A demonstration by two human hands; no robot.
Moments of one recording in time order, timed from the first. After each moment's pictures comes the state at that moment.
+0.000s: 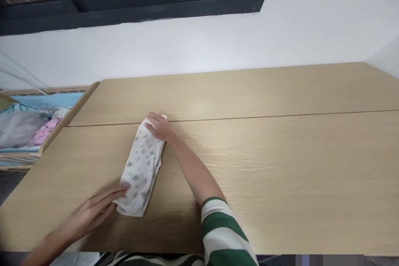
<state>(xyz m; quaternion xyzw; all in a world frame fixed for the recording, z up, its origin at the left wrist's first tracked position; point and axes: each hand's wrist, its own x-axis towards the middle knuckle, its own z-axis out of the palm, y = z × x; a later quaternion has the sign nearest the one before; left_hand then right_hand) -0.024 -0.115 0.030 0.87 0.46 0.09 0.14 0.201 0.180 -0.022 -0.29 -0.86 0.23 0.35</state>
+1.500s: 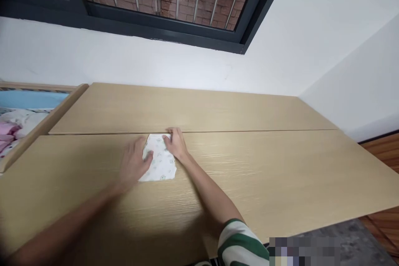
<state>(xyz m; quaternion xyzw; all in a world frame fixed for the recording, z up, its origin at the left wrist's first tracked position) 0.034 0.037 0.032 0.71 0.62 0.33 0.09 0.213 0.129 0.026 -0.52 -0.73 0.26 0.36</state>
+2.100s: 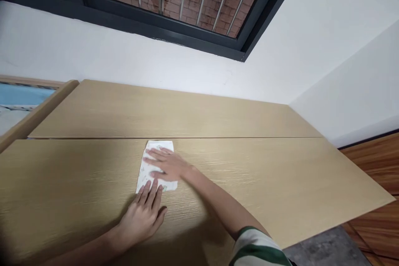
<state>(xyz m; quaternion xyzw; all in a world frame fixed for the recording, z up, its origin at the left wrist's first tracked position) 0.064 -0.056 -0.028 0.85 0.46 0.23 -0.12 0.218 0.101 0.038 -0.24 -0.95 0.19 0.03</state>
